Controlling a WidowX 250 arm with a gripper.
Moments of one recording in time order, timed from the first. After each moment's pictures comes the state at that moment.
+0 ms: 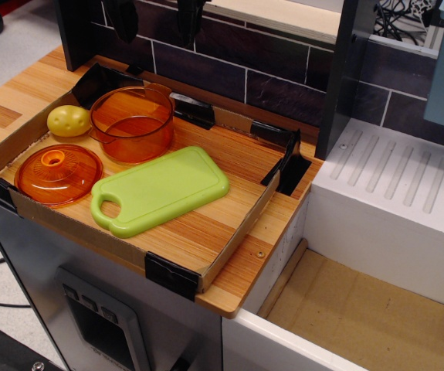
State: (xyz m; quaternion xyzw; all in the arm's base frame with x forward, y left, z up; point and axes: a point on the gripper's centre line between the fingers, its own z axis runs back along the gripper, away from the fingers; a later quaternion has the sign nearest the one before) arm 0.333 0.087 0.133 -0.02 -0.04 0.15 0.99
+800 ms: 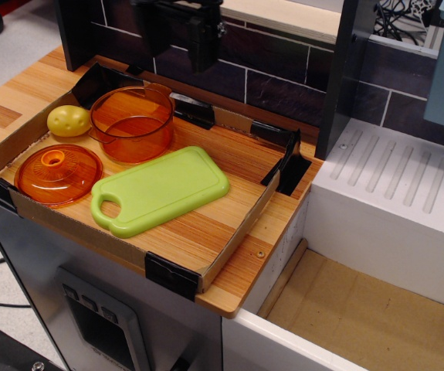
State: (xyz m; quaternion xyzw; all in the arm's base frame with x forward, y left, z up) arm 0.335 0.070 0.116 -0.03 -0.04 -0.12 0.99
